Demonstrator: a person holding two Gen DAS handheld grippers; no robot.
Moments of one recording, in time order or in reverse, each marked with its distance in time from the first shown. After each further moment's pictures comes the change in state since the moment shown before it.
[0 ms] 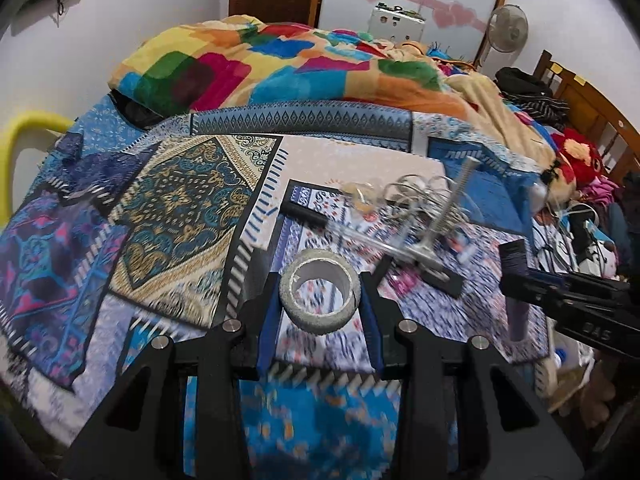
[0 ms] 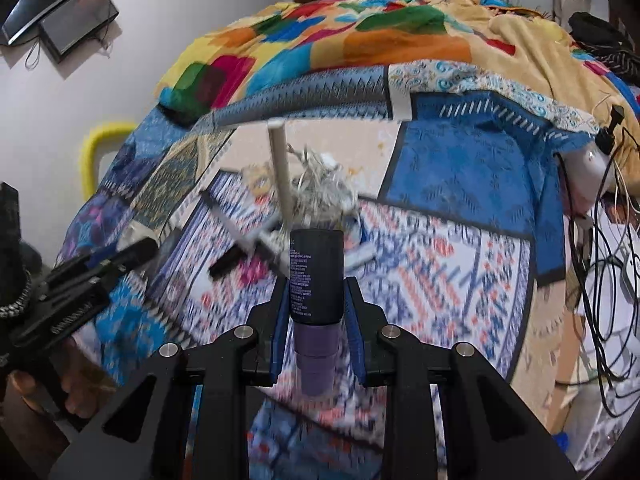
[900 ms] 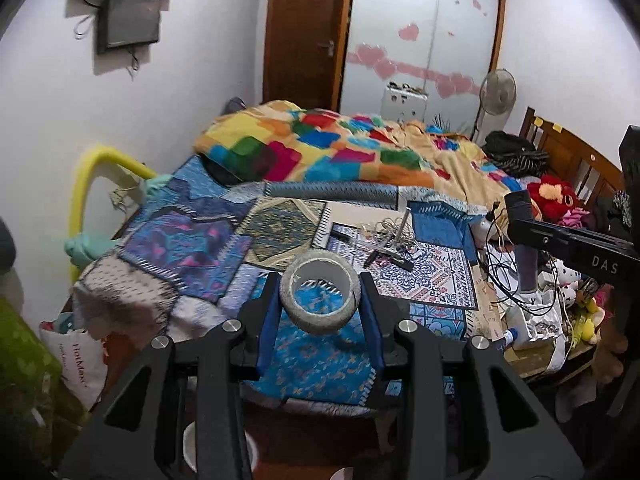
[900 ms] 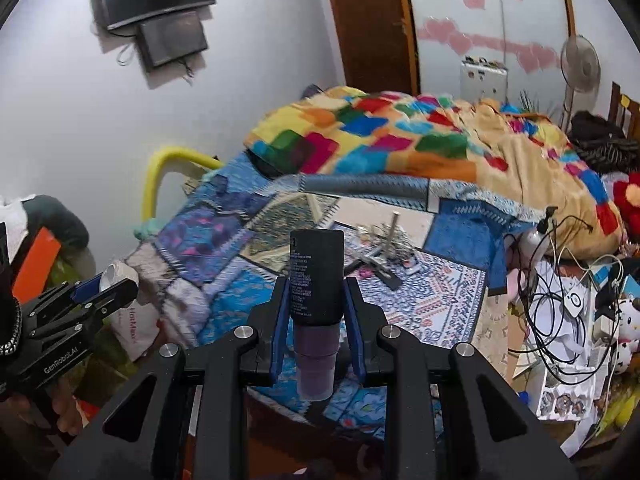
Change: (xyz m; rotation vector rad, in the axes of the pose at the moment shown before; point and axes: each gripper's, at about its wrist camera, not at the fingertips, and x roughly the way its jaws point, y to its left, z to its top) left arm -0.292 0.017 -0.100 -0.036 -0.268 0.083; right arm -0.204 0.126 -0.069 -0.180 -0.272 0.023
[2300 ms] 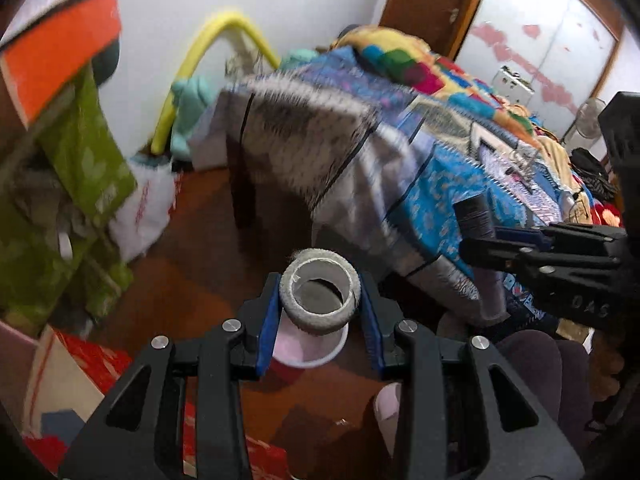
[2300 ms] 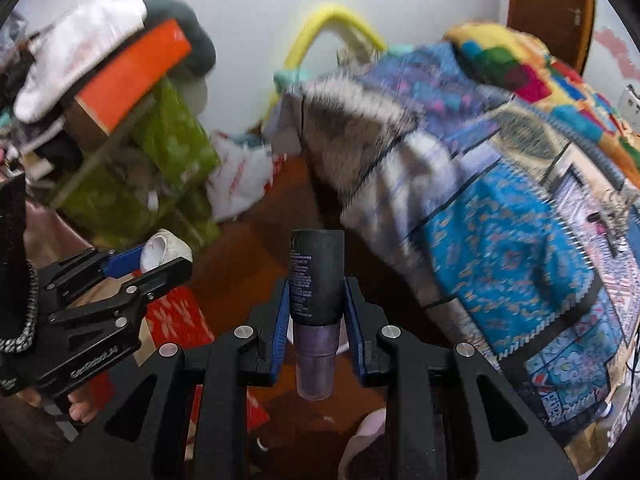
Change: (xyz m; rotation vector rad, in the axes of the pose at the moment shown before) left arm -0.059 0.210 -0.215 -0.358 0.241 0.189; right arm 0.100 0.264 -0.146 -0.397 0.390 0.285
